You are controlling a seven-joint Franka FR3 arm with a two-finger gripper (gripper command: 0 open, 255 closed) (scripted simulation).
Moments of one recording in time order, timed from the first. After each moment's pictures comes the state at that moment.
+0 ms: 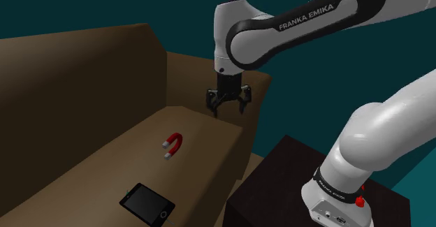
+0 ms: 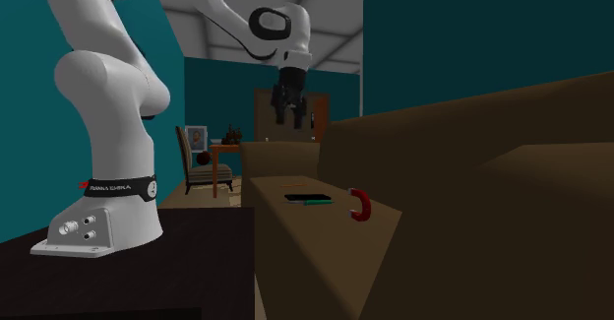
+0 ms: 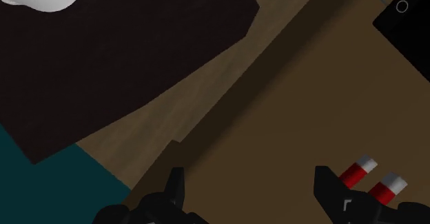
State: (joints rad) arm -0.05 -0.44 0.40 -2.50 0.15 2.01 0.83
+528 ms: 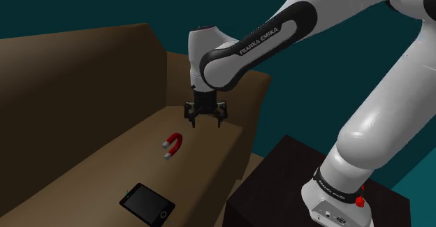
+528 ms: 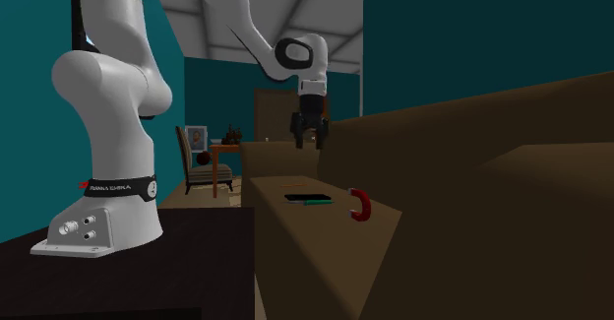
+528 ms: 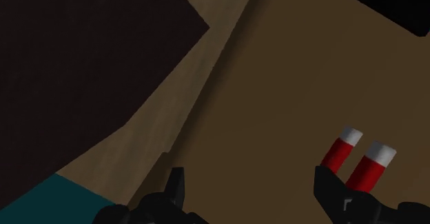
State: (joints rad) arm -0.11 -0.11 0.52 -2.39 0.05 2.23 1.19
